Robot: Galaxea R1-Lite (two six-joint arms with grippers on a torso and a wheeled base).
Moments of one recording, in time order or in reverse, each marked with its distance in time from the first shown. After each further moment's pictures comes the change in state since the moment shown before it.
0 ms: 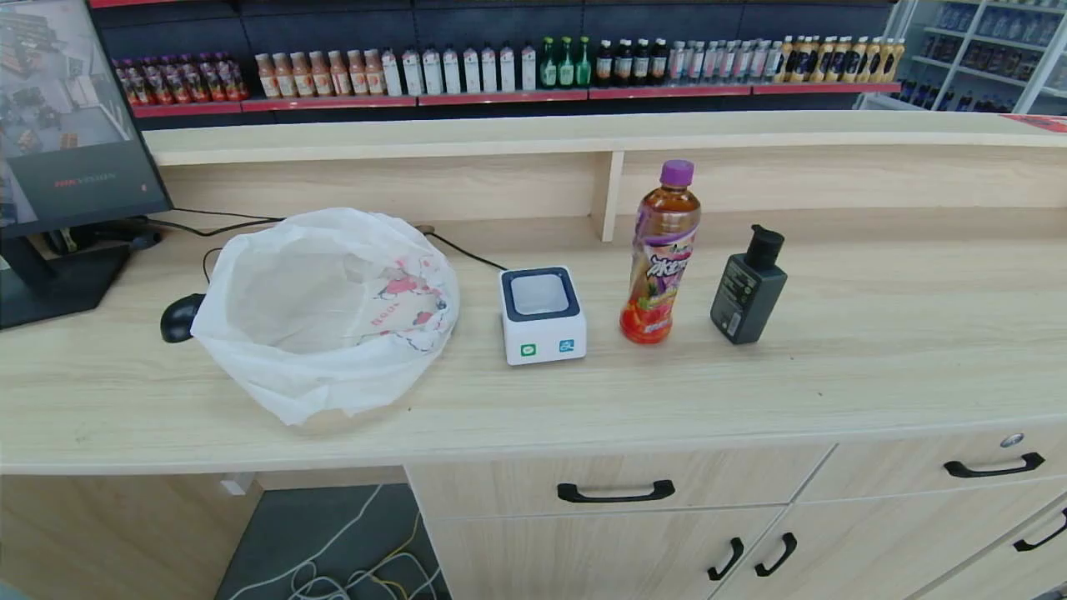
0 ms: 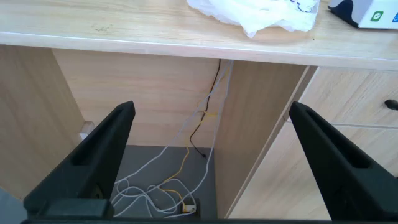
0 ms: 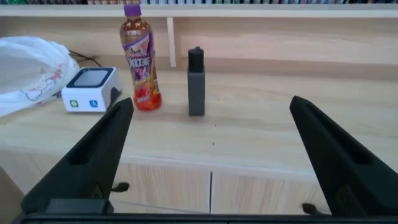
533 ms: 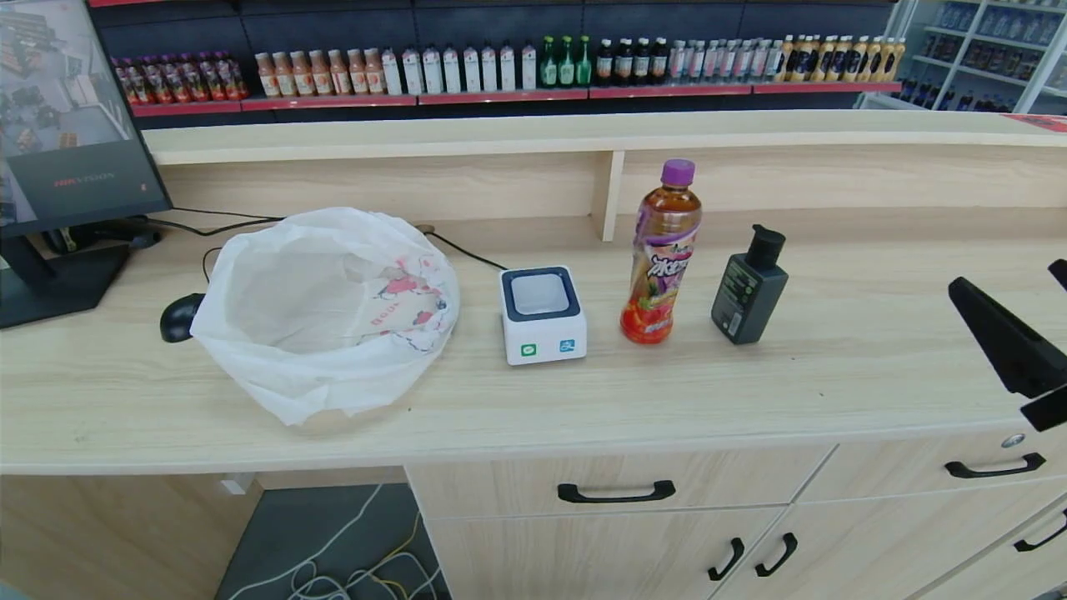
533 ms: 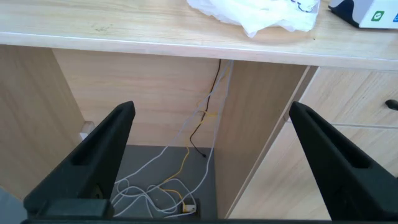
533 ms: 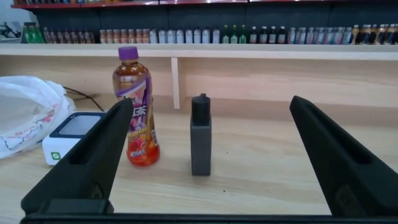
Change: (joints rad) left arm 0.000 0.000 0.000 0.000 0.000 0.000; right arm 0.042 0.587 0.022 -0.736 0.000 0.002
